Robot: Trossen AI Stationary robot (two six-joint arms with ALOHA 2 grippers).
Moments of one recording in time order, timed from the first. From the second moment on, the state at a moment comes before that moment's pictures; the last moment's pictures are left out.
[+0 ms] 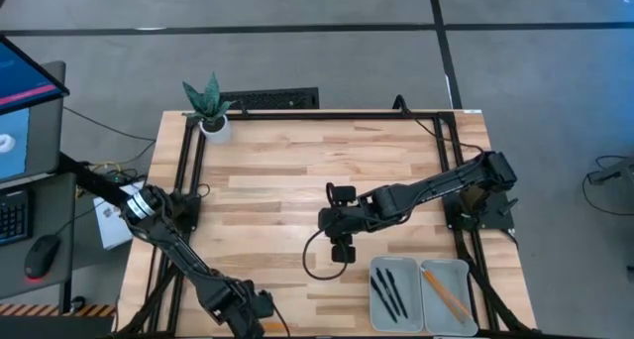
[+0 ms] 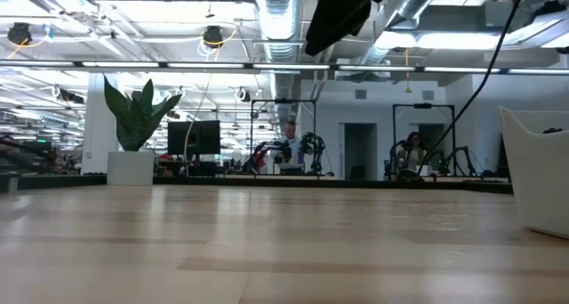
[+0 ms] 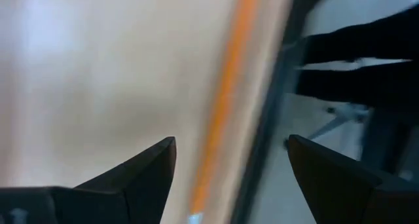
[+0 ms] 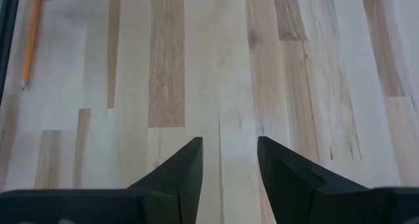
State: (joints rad) left arm -0.85 1.90 1.25 -0.51 0.06 -1.14; right arm 0.29 1.78 1.51 -0.75 0.16 0.21
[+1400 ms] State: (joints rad) left arm -0.83 1.99 1.25 -0.59 0.11 -1.34; right arm 0.30 1.78 1.51 -0.71 0.16 0.20
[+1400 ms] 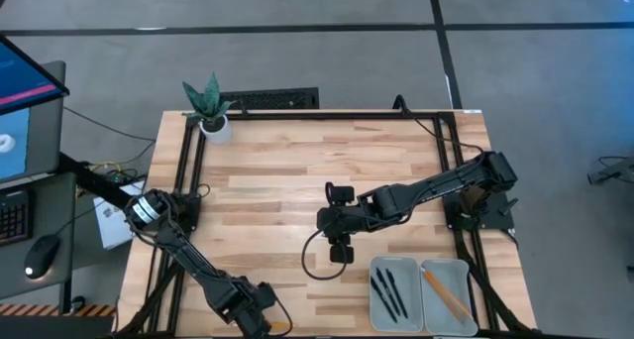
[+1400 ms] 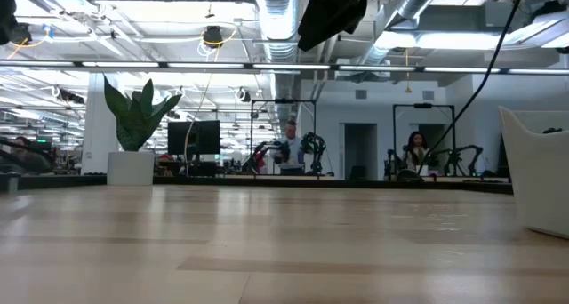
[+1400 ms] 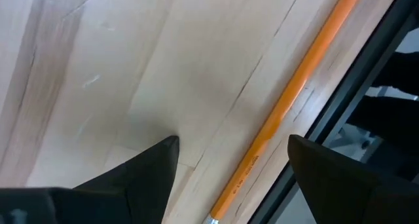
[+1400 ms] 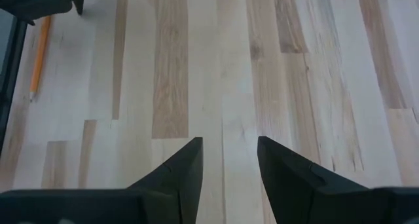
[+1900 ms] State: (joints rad) left arm -0.84 2.00 1.32 -0.78 0.01 -1.34; right arm 0.29 1.78 1.51 -0.72 0.16 0.20
